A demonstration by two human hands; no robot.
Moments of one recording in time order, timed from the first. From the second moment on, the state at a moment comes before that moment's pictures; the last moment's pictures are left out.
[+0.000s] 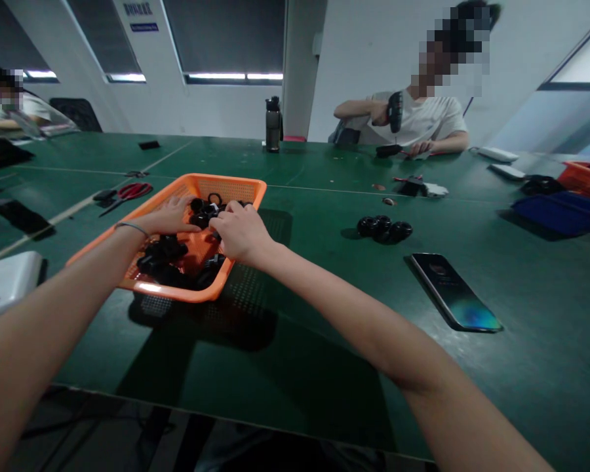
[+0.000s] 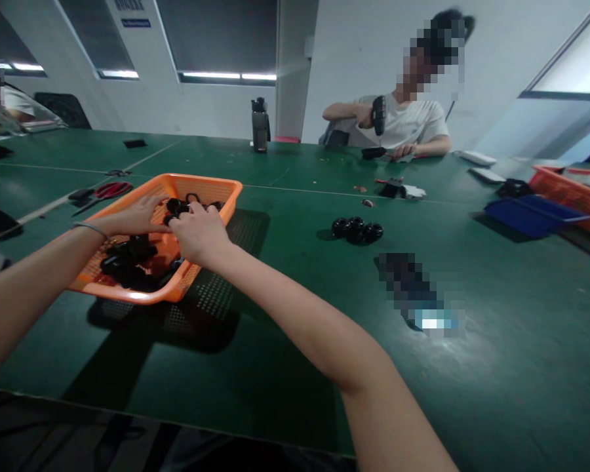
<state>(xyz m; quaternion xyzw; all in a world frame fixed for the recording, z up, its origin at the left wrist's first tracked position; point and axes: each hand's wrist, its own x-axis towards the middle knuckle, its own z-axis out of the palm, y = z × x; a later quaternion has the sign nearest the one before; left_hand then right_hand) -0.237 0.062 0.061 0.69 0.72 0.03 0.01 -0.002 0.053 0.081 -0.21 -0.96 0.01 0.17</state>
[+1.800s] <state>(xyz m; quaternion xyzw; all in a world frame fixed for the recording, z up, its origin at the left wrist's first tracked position) -0.211 0.054 0.083 0.58 0.81 0.05 -0.05 -0.053 0.023 0.074 0.01 -1.00 -0.02 0.01</state>
